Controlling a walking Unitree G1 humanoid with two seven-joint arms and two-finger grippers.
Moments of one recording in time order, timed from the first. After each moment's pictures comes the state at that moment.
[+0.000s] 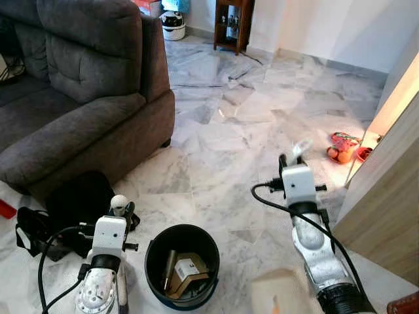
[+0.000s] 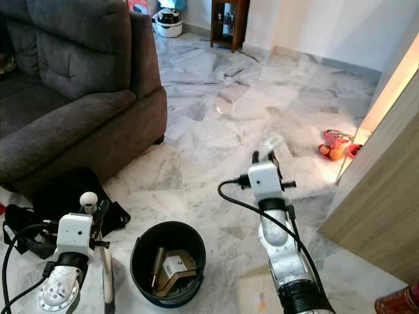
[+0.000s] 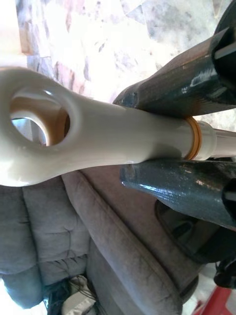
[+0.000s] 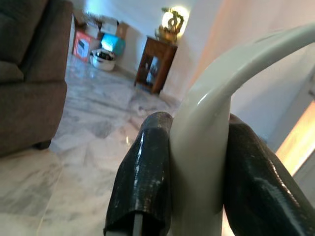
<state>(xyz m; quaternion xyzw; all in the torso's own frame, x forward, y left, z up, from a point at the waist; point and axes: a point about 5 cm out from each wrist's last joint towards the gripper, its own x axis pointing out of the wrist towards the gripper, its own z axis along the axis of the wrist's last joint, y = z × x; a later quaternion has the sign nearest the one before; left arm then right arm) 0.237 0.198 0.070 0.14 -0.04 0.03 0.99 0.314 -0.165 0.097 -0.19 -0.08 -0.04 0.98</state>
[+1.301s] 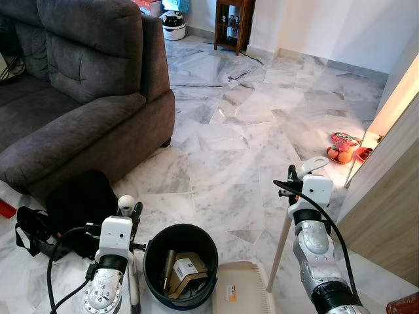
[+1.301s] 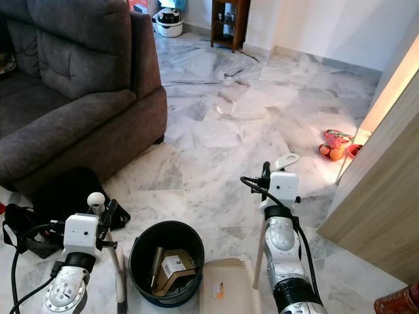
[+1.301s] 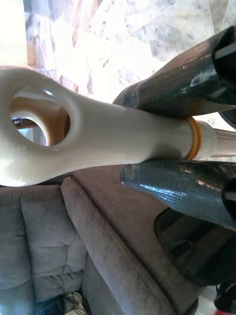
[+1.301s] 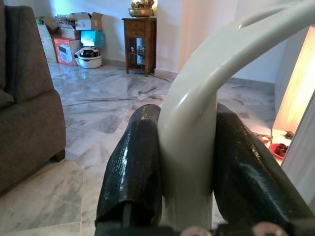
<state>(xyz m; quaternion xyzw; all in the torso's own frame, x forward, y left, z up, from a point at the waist) 0.236 0.184 0.067 0.11 -0.04 0.01 0.99 0.318 -0.179 0.082 -0.03 -0.06 -0.07 1.00</state>
